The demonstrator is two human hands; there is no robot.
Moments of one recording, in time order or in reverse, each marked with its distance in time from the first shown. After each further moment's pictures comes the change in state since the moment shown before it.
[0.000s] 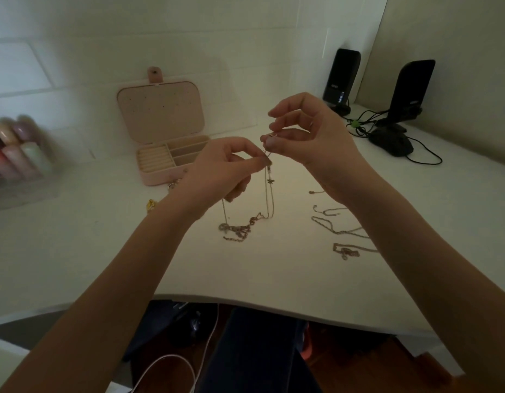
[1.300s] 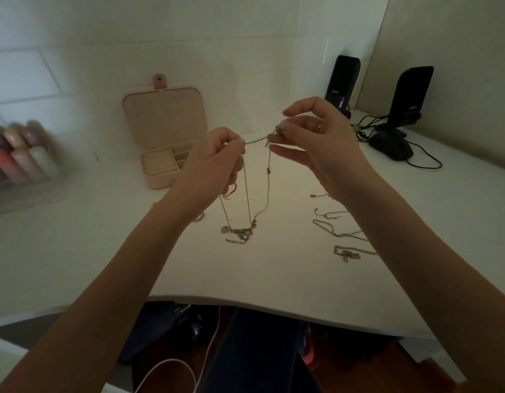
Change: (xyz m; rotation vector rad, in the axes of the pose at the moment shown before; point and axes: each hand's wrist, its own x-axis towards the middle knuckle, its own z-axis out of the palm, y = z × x) left_hand -0.005 0.006 -0.007 -0.073 0.117 0.021; right_hand 0.003 -0.003 0.000 0.264 0.090 0.089
